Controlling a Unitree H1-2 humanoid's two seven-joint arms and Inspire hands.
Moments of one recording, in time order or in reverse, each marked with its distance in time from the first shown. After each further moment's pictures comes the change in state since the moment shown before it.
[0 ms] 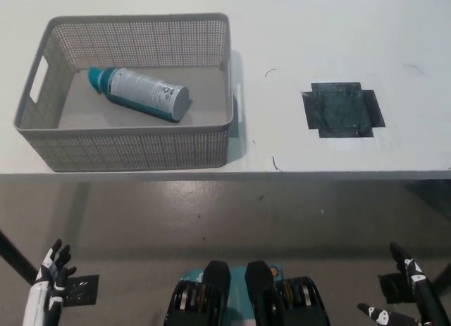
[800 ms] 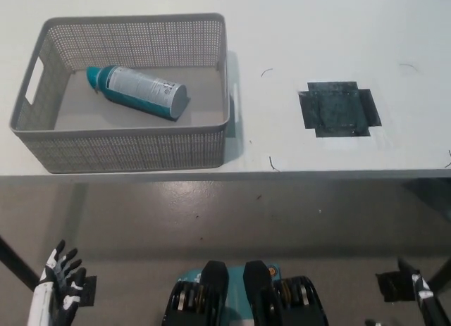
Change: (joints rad) left_arm 0.000 -0.016 0.004 0.003 0.087 -0.005 0.045; right_arm 0.088 -0.005 -0.001 -0.086 0.000 0.091 -0.013
